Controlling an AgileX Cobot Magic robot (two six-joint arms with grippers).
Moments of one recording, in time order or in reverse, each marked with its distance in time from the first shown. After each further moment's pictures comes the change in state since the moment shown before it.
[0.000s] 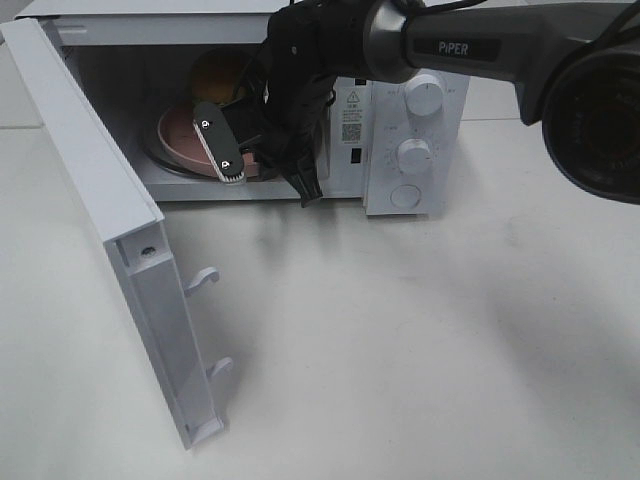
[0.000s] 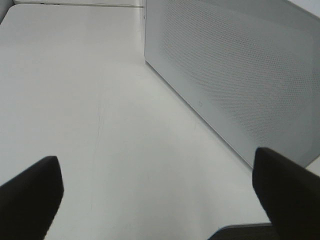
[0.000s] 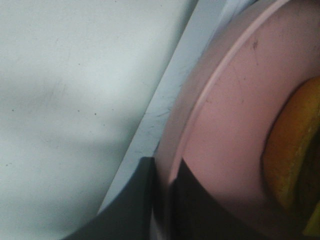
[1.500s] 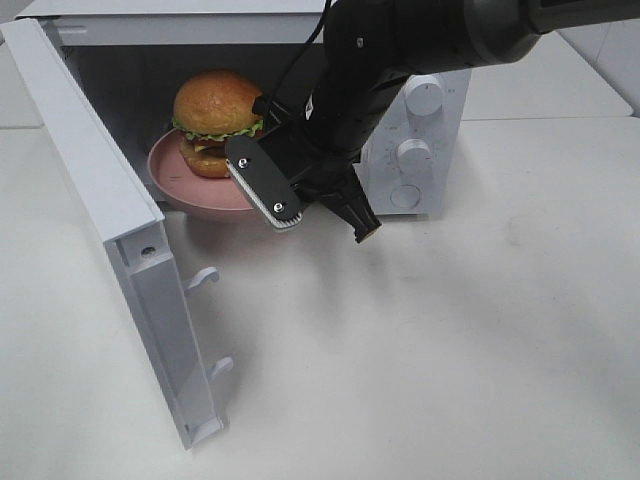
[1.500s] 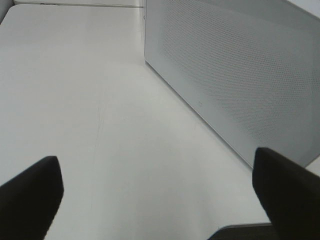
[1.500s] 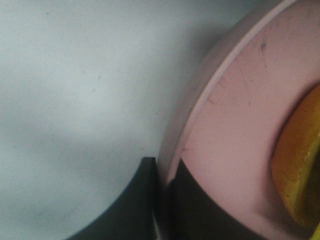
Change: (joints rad) left arm 0.000 0.000 0.000 0.000 0.000 0.000; right arm 0.019 -0.337 0.521 0.133 -0.110 -0.262
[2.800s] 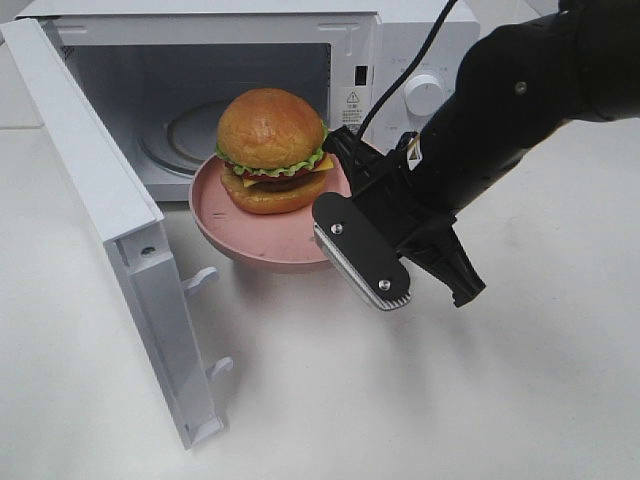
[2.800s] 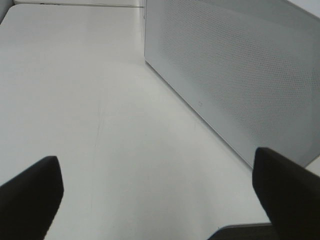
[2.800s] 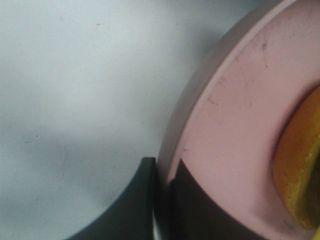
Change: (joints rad) left arm 0.000 0.000 0.000 0.000 0.000 0.000; right arm 0.000 -0.370 0.515 -0.006 -0.163 -0.032
